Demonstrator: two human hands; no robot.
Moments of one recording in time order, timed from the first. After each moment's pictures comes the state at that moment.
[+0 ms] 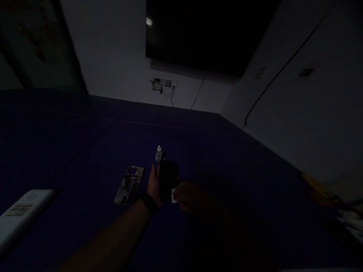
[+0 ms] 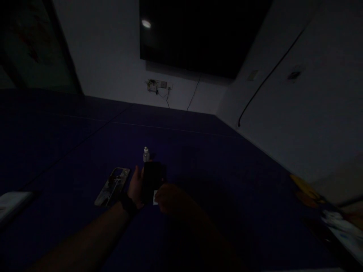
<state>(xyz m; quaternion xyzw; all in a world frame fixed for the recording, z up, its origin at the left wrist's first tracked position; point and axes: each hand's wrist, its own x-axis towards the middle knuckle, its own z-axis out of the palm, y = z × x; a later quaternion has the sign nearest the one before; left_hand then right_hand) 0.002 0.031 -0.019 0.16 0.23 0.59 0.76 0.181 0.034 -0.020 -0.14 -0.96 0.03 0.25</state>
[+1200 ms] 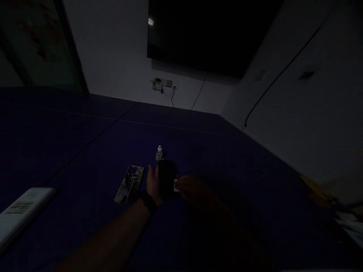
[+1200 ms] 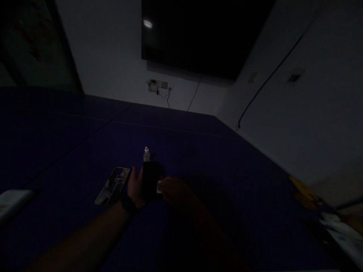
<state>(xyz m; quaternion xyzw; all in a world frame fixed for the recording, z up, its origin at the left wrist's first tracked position) 0.001 0.028 -0.016 0.12 0.23 0.59 0.77 0.182 0.045 -0.018 -0.19 -0.94 -0.03 0.28</state>
